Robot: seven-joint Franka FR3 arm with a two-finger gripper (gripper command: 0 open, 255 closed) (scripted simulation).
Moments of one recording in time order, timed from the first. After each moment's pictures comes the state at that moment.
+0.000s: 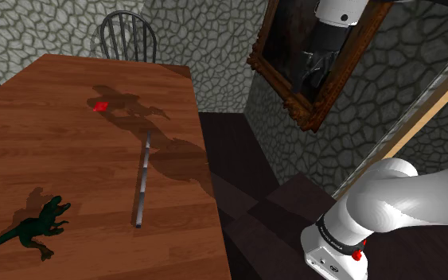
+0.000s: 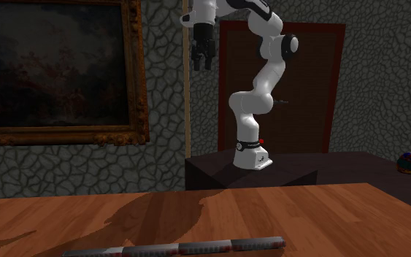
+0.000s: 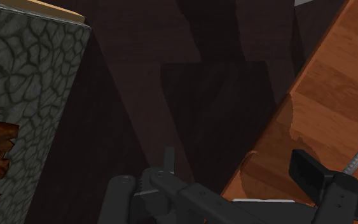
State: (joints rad) arm 0.00 -0.80 0.07 -2.26 0.00 1.47 0.10
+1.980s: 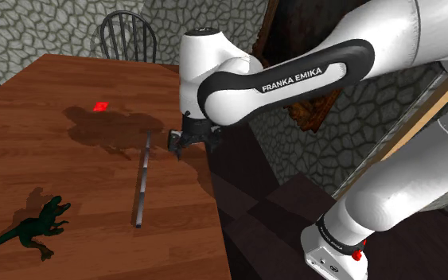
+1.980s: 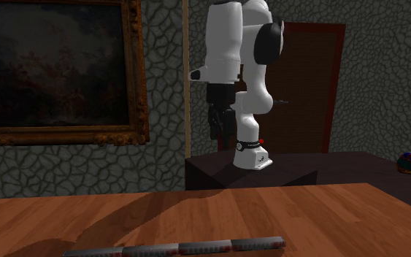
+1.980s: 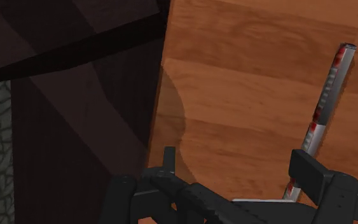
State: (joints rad) arm -0.04 -0.14 0.65 -2.26 0.05 2.13 0.91
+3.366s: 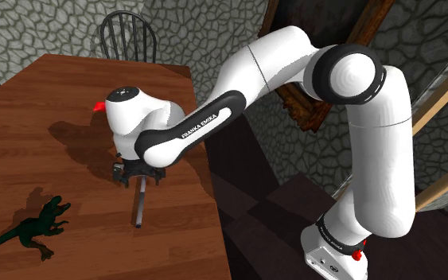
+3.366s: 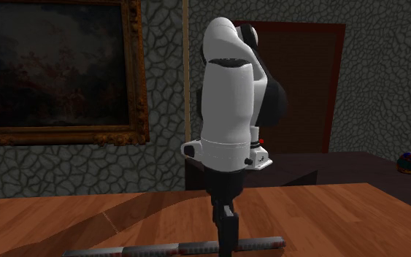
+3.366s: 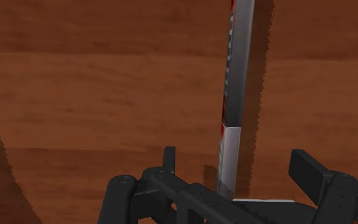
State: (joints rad) arm 0.22 0.61 0.56 -1.76 -0.44 2.23 1.46
